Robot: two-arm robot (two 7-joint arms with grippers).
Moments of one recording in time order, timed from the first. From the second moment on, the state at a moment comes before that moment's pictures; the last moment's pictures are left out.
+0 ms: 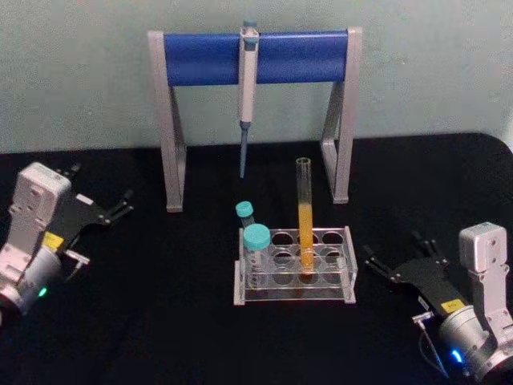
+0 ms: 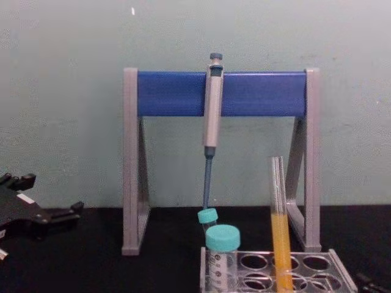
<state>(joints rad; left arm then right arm) -0.20 0.60 0.45 -1.41 -0.25 -0.12 0.03 -0.06 0.27 -0.15 -1.45 0.21 -0.11 0.20</state>
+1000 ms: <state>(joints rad) -0.20 0.60 0.45 -1.41 -0.25 -0.12 0.03 -0.07 0.27 -0.15 -1.45 0.21 -0.11 0.20</state>
